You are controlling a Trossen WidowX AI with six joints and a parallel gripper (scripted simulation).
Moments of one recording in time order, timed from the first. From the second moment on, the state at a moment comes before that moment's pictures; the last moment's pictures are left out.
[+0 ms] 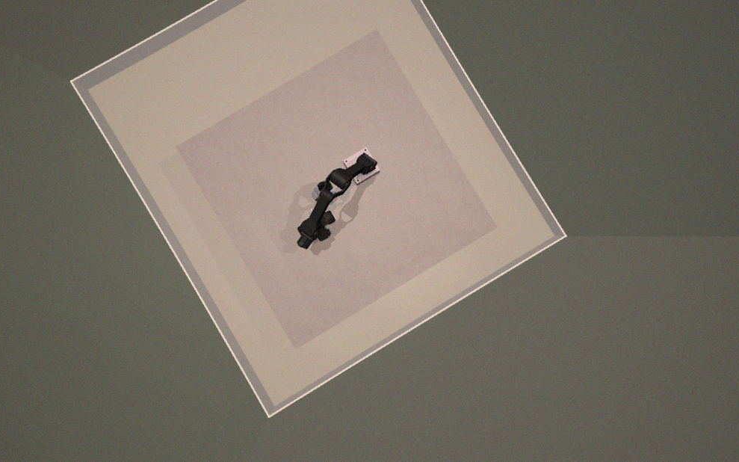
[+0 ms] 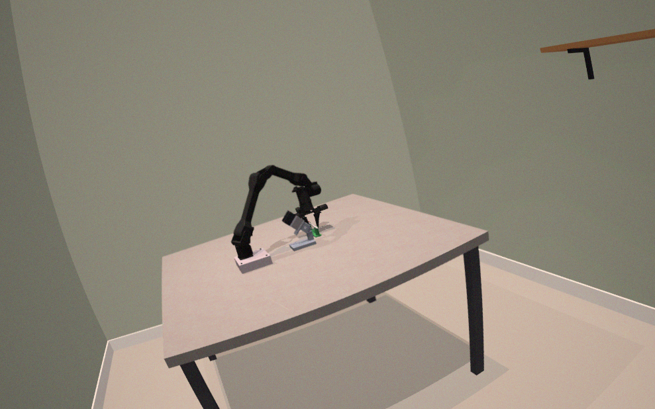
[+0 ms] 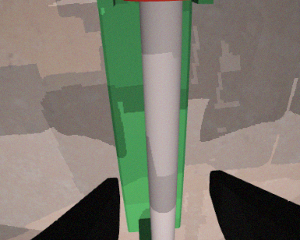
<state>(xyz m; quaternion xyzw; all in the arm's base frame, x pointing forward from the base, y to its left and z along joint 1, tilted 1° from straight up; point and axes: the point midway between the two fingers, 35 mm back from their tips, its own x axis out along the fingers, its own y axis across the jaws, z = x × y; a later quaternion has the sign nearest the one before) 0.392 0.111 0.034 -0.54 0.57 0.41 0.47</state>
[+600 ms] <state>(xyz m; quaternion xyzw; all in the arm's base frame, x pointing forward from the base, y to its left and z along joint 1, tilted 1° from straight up) 0.390 0.110 0.022 -0.54 0.57 0.41 0.46</state>
